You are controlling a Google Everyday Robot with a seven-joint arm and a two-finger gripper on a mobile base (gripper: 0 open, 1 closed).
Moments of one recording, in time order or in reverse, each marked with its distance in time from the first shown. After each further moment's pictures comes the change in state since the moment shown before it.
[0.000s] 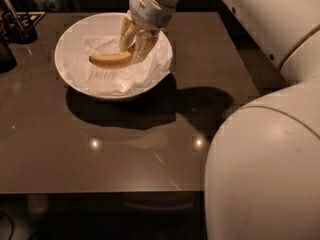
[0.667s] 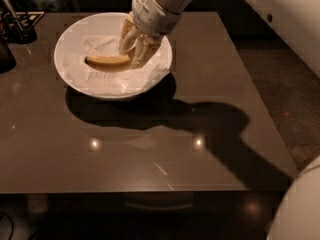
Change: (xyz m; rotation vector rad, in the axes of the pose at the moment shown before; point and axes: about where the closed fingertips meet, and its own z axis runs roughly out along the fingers) arm -0.029 0.022 -0.018 0.084 0.010 0.046
